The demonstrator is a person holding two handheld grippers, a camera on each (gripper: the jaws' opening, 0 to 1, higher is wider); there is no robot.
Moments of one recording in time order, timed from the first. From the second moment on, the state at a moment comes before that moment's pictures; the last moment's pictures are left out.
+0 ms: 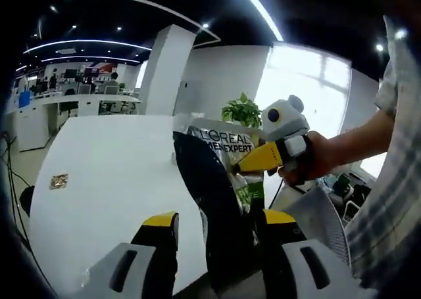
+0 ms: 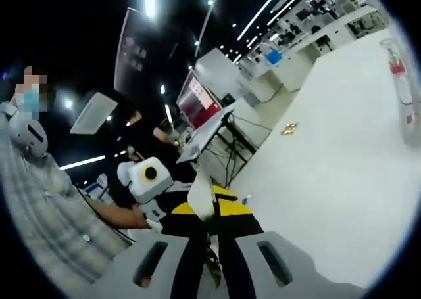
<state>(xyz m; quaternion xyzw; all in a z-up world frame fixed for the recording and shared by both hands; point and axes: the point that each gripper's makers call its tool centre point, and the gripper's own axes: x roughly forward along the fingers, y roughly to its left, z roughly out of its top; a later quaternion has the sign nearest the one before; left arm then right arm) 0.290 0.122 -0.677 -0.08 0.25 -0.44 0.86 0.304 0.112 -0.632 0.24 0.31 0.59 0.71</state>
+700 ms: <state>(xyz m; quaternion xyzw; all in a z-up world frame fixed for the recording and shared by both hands) 0.272 0.118 -0.674 -0.09 0.27 -0.48 0.83 0.292 0.108 -0.643 0.23 0.31 0.61 0.69</state>
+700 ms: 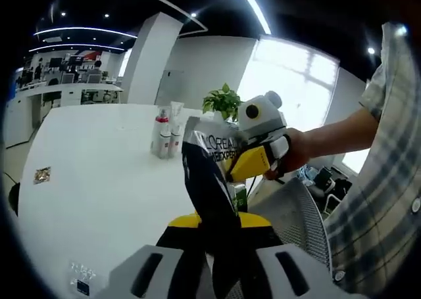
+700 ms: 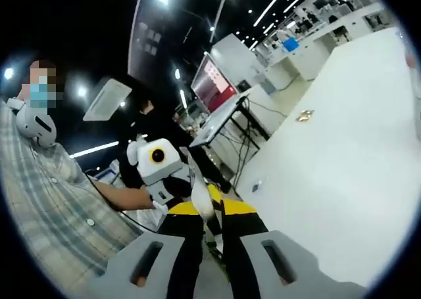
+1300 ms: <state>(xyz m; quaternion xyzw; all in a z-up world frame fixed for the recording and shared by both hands) 0.289 0.138 -0.612 -0.33 0.22 -0.50 0.77 0.273 0.126 -0.634 0.28 0.30 0.64 0.66</state>
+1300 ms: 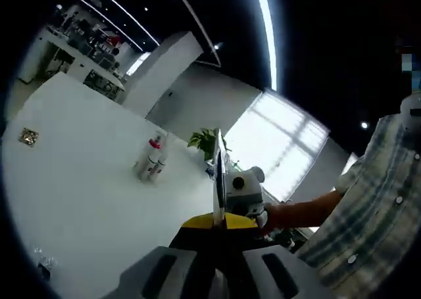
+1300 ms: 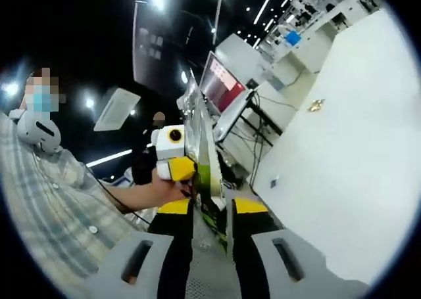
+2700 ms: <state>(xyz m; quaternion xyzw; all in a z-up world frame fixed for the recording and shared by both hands) 0.287 0.132 -0.612 -0.37 0.24 -0.51 0.73 0.265 0.124 -0.622 0.33 0.33 0.63 0.63</state>
